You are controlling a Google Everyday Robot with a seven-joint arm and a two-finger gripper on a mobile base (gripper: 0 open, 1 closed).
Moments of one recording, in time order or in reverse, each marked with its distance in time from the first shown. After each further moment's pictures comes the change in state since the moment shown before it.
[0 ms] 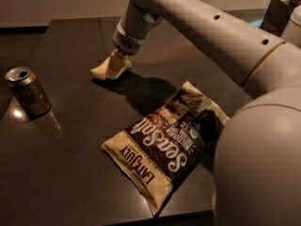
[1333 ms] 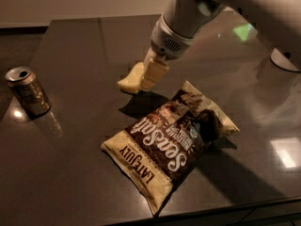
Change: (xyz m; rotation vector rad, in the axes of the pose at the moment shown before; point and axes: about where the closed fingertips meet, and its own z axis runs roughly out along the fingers) arm 0.077 0.078 -0.107 -0.029 0.041 -0.075
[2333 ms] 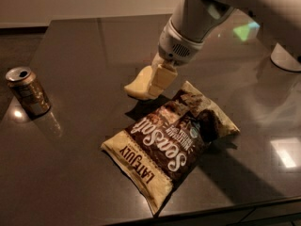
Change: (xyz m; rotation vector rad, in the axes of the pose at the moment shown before) arm 0.020 0.021 -0.007 -0.049 0.032 0.014
